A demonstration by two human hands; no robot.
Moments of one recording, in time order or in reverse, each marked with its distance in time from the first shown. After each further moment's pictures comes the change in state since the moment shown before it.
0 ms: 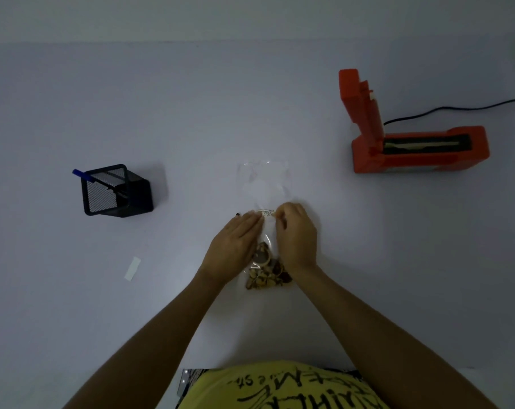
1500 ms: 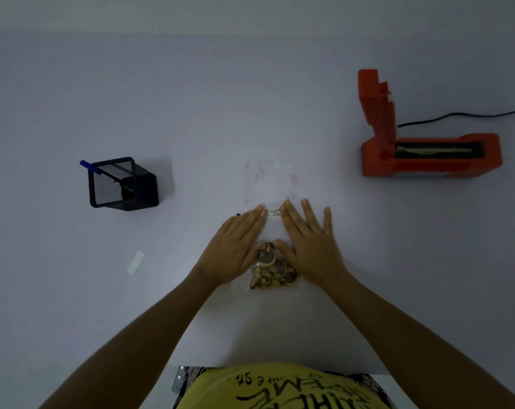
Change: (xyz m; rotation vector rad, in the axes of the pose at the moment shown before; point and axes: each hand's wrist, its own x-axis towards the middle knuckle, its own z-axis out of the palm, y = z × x) left_hand -0.009 -0.005 -0.014 0.026 -0.185 -0.046; right_hand -0.005 0.052 -0.018 -0.640 -0.501 -0.390
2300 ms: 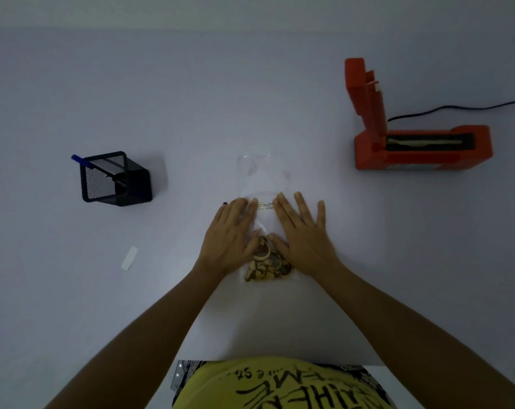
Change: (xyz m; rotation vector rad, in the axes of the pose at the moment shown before) left_hand 0.009 0.010 0.006 0.058 0.102 -0.167; right_hand 0.000 0.000 0.007 -0.012 0.056 -0.023
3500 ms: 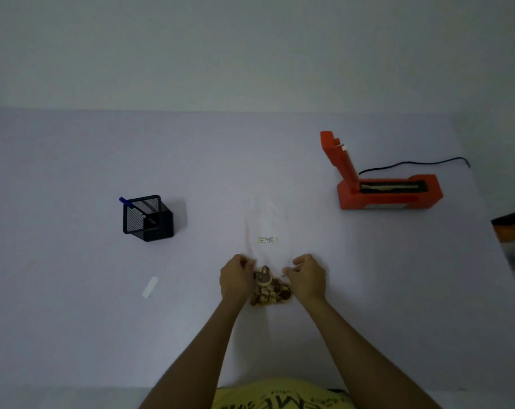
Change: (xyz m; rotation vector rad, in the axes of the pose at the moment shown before) left_hand -0.015 0.035 -0.018 -0.682 0.055 -0.752; right_hand -0.018 -0.041 -0.033 0.864 0.106 0.813
